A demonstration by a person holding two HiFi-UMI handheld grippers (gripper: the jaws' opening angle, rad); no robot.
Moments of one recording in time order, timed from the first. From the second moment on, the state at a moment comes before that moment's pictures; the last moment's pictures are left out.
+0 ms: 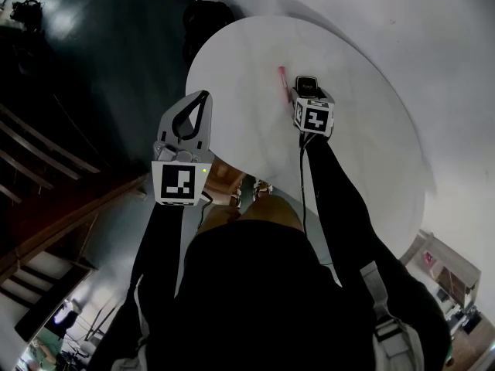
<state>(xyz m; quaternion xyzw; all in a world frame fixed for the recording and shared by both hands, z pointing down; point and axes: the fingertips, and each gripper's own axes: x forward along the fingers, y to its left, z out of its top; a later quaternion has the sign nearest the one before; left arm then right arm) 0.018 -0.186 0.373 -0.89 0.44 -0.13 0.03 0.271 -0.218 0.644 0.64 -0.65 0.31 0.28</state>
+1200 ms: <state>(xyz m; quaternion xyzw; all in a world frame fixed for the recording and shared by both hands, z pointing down) 0.032 -0.121 0.342 -0.86 0.50 -0.11 0.06 0.191 -0.136 0.391 0.49 -0.86 0.09 0.12</state>
